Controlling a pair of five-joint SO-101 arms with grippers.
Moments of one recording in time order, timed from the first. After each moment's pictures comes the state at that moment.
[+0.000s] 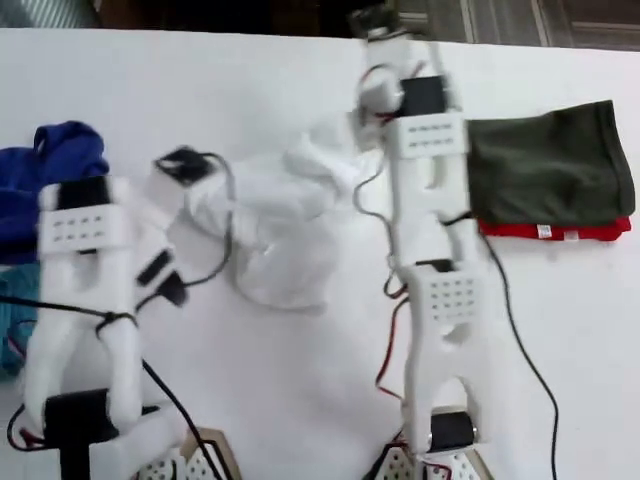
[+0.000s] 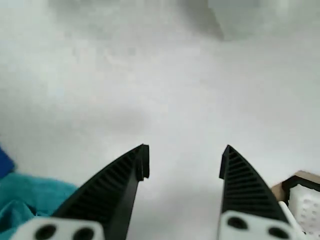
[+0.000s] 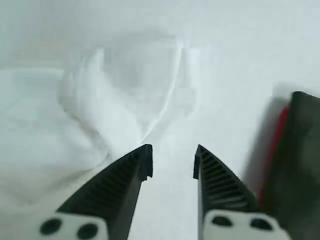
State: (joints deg) left arm -14.2 -14.8 24.0 87.8 -44.5; right arm -10.5 48.3 -77.6 100.0 11.4
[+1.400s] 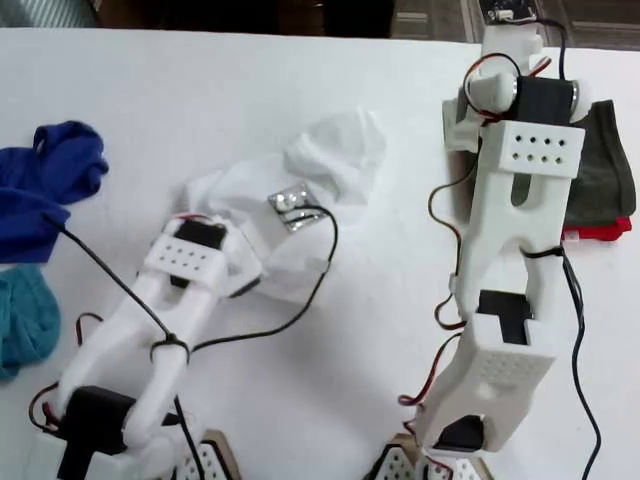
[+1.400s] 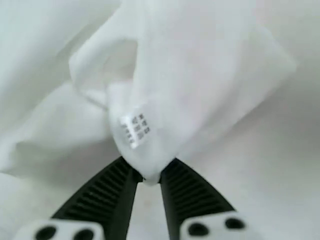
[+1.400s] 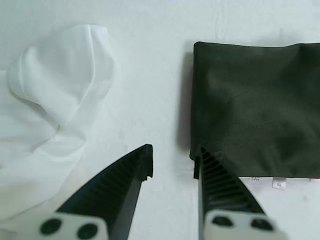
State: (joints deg) left arm 8.4 -14.8 42.1 56.7 -38.5; right arm 2.0 20.1 -50.6 100.0 11.4
